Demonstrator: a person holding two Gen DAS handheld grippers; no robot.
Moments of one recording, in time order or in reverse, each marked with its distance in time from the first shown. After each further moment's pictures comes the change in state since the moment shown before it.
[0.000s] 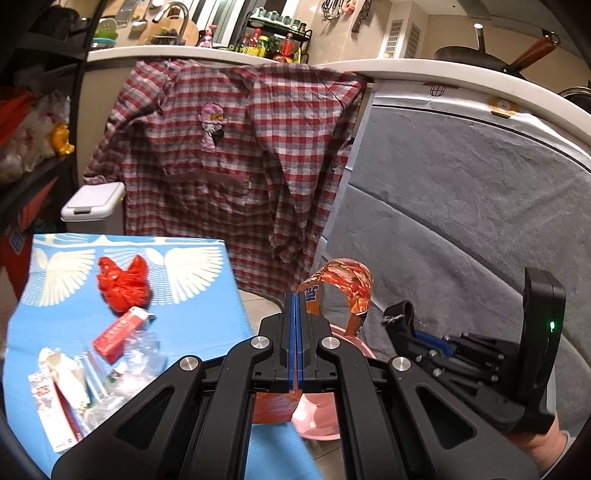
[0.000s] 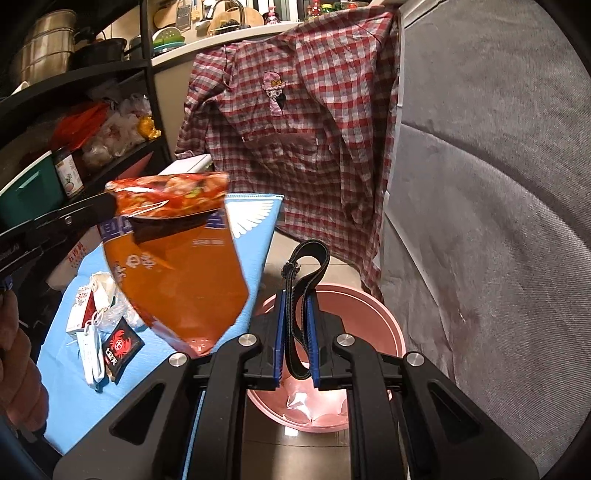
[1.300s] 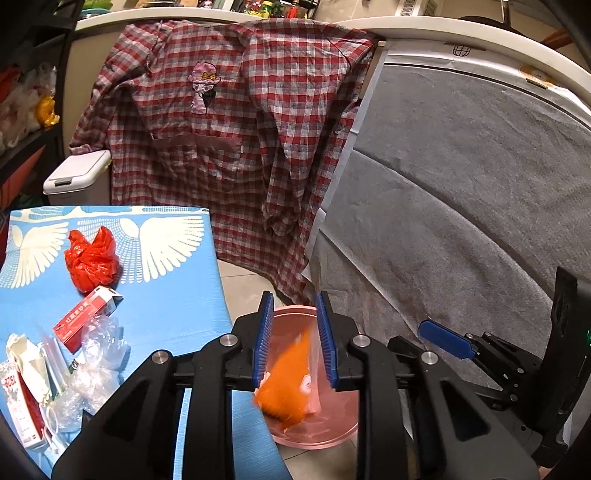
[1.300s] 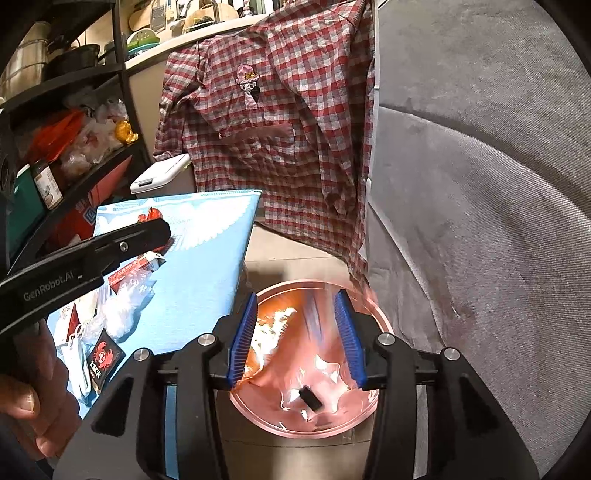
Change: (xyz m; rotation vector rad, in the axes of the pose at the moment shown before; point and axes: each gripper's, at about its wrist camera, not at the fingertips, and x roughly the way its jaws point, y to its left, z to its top) left arm 0.063 -0.013 -0.005 -0.037 0.116 0.004; right arm 0.015 -0.016 0.001 0.060 0.015 -0.045
